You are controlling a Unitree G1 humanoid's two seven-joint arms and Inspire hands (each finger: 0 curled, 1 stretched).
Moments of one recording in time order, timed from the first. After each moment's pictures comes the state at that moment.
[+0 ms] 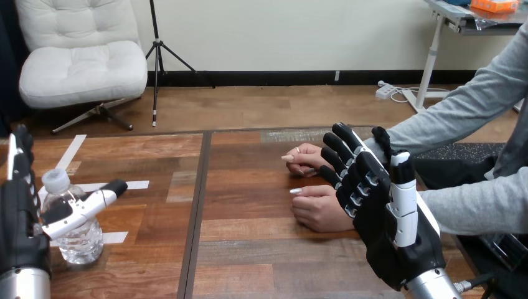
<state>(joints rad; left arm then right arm) 0.14 0.16 0.35 -0.07 0.05 -0.12 0.03 0.22 -0.08 0.01 -0.21 0.34 -0.05 0.41</state>
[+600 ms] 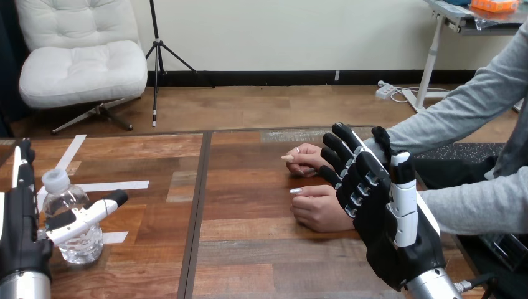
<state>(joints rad) 0.14 0.18 0.33 -0.04 0.11 -0.06 0.06 0.22 -0.08 0.01 -0.21 0.34 -0.05 0.41</state>
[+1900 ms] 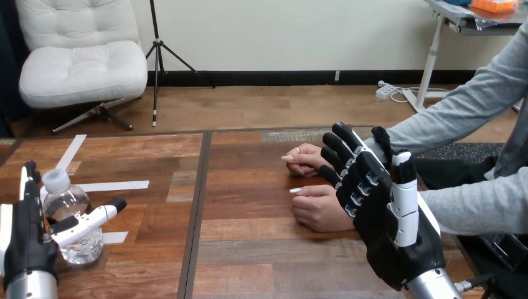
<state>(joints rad) 0.06 0.19 0.33 0.09 0.09 0.03 0.08 0.22 -0.08 0.01 -0.21 0.35 -0.05 0.41</state>
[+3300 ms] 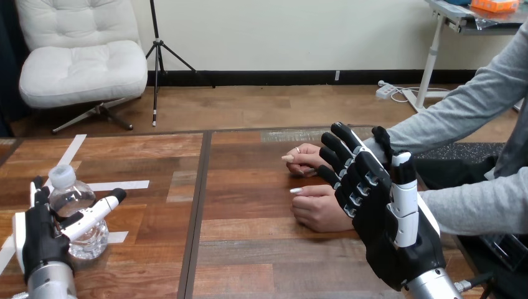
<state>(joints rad) -0.11 0.19 0.33 0.38 -0.01 0.03 0.16 0.22 -0.08 0.00 -0.21 0.36 -0.05 0.42</state>
